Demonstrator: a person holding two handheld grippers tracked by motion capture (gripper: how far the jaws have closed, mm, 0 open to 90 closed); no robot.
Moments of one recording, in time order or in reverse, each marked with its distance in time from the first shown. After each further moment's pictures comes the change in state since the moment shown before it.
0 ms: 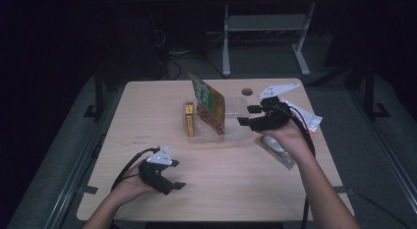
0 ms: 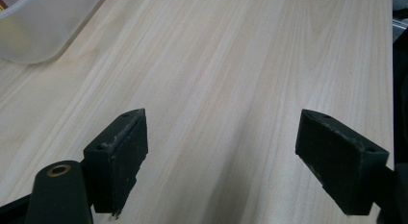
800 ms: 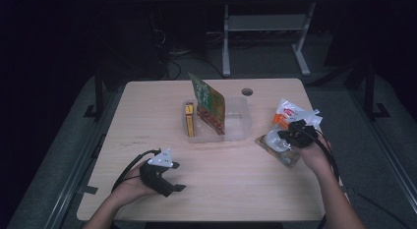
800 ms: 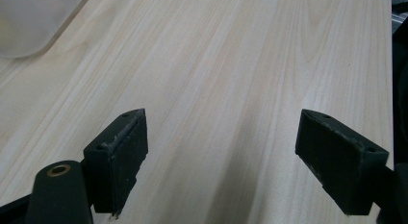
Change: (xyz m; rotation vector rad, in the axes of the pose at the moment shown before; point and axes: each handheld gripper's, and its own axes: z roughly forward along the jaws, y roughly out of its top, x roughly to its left) left arm -0.002 -0.003 0.004 0.009 -0.009 0.008; right arm -0.071 -0.117 0.003 0.215 -0.258 0.056
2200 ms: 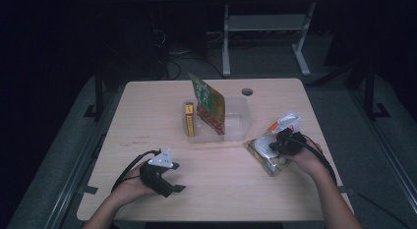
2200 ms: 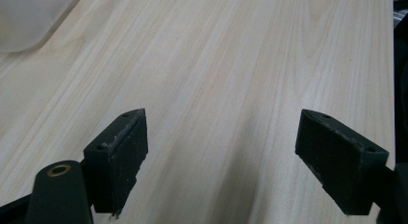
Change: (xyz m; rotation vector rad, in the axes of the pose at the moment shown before) left arm 0.000 -0.001 0.002 0.014 -0.008 0.003; right arm 0.026 -0.002 0.025 0.145 0.133 -0.149
